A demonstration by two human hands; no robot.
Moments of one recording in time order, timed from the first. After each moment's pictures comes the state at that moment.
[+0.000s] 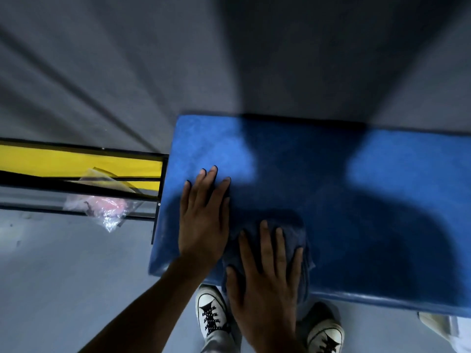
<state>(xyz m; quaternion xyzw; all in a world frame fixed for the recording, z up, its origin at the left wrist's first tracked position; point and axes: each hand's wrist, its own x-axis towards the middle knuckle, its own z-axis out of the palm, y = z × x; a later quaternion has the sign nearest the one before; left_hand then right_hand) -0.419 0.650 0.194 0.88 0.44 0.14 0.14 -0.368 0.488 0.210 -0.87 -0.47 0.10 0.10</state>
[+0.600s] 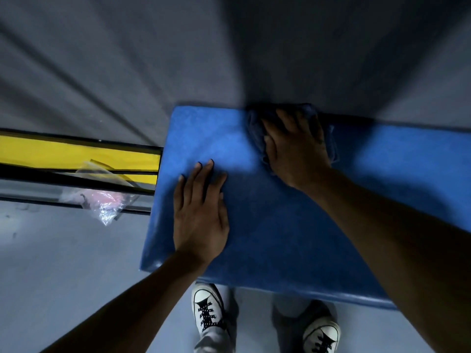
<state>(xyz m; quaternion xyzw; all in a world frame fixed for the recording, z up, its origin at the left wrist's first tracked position) -0.411 0.643 0.192 0.88 0.46 0.13 0.08 -0.173 0.647 0.202 -0.82 -0.57 0.06 0.03</state>
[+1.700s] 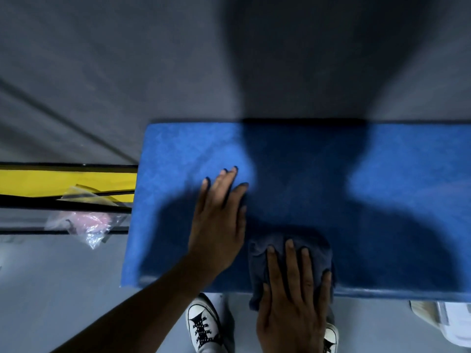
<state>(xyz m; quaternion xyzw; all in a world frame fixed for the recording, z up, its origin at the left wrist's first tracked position) -0.359 0.611 0.209 0.92 0.33 0.14 0.16 -0.331 0.418 0.205 -0.92 -0.38 -0.01 0.08</state>
